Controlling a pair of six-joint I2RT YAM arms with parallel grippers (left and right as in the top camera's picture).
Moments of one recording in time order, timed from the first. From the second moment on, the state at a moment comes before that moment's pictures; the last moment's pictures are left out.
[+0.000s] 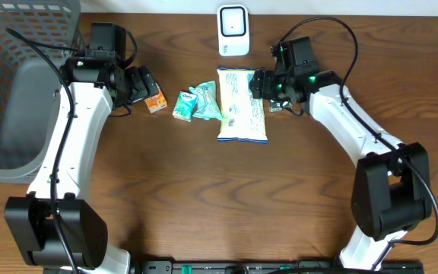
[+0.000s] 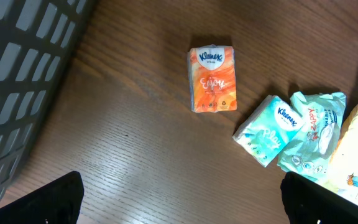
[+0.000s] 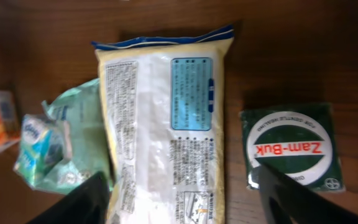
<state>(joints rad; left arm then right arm) -0.05 1.69 1.53 -1.02 -0.06 -0.46 0.31 1.91 1.42 -0.47 -0.17 0.38</state>
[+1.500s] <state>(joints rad) -0.05 1.69 1.53 -1.02 -0.06 -0.46 0.16 1.94 1.41 -0.56 -0.10 0.36</state>
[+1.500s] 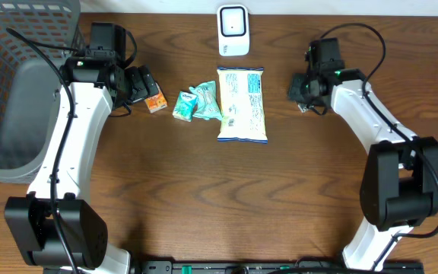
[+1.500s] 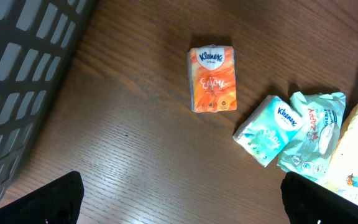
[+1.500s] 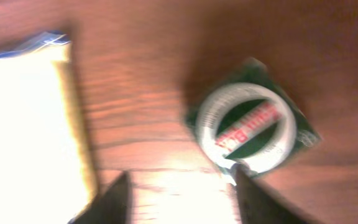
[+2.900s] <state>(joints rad) -0.05 1.69 1.53 -1.02 -0.06 -0.46 0.30 2.19 1.44 -0.36 -0.62 0.40</state>
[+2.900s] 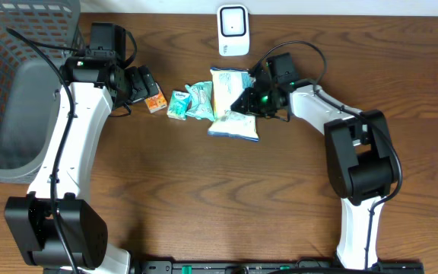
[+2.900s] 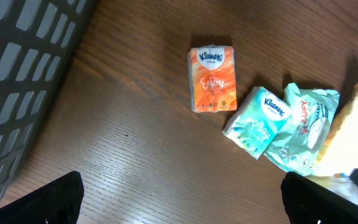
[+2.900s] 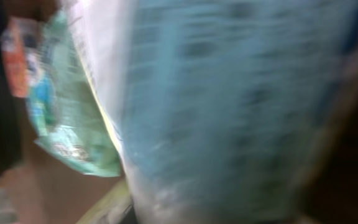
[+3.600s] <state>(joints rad) -0.05 1.69 1.53 -1.02 -0.06 -0.46 0.13 1.74 1.40 -0.35 -0.92 0.03</state>
